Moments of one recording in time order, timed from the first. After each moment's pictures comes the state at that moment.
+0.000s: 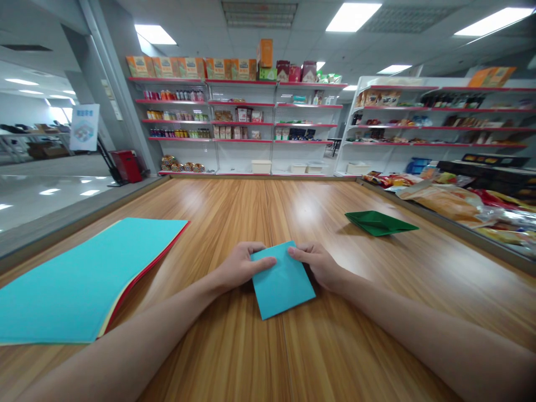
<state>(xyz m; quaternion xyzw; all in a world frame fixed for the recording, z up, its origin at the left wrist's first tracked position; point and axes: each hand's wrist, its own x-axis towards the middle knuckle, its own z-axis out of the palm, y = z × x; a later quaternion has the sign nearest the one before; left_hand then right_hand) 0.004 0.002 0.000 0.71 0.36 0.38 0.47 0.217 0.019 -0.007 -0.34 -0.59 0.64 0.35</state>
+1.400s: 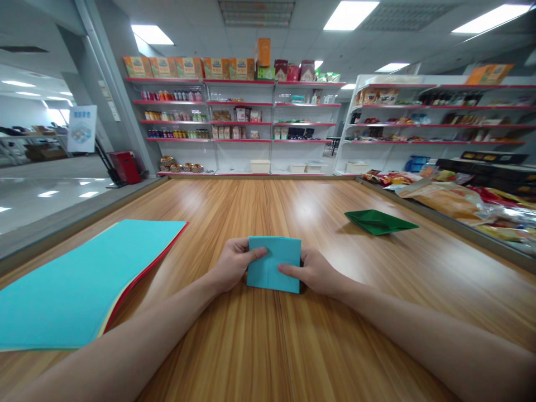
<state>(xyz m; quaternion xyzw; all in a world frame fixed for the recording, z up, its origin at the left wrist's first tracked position) 0.004 0.015 -0.014 0.53 0.31 0.50 0.61 0.213 0.015 -0.006 -0.35 -0.72 0.50 0.32</state>
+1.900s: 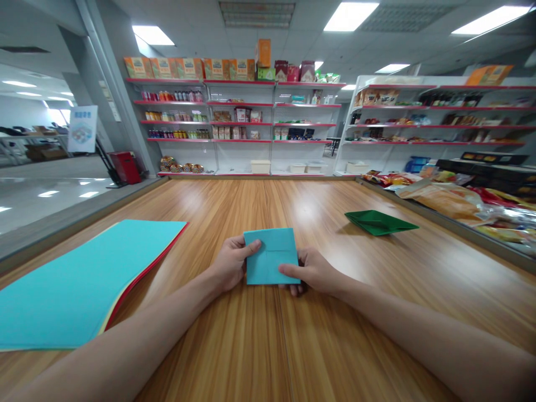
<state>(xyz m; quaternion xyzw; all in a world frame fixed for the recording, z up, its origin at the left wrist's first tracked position) 0.006 0.017 -0.012 0.42 0.29 0.53 0.68 0.212 0.010 0.001 -0.36 -0.72 0.54 0.25</state>
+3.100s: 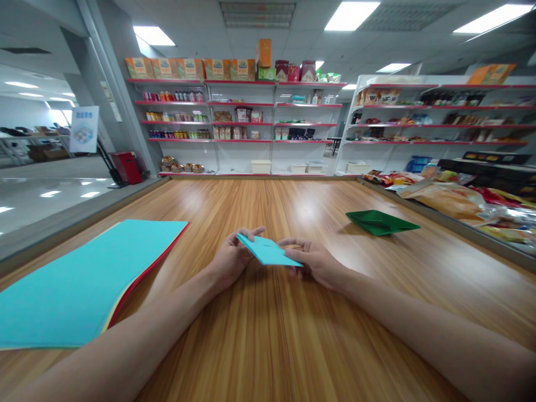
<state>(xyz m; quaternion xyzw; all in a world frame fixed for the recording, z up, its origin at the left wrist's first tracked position) 0.002 0.015 -0.003 0.39 0.21 0.59 0.67 0.211 0.026 -0.001 -0.33 -0.59 0.65 0.36</state>
